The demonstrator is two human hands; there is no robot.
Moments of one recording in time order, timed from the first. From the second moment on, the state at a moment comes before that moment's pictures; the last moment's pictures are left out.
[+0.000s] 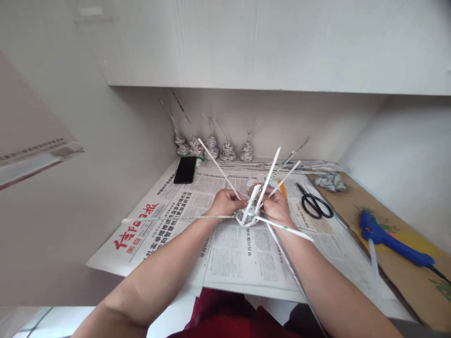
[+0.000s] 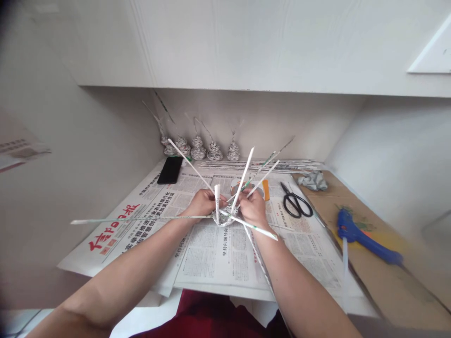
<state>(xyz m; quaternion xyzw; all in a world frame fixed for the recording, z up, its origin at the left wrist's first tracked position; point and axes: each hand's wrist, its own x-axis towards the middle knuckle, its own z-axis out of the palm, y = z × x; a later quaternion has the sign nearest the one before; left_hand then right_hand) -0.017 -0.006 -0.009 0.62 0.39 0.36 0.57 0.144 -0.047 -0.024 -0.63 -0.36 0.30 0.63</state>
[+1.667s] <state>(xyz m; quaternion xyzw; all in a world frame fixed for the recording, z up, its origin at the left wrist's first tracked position) -0.021 -0.004 -0.011 0.73 0.41 0.34 0.43 0.129 -0.091 0.027 -0.65 -0.70 -0.18 0.23</state>
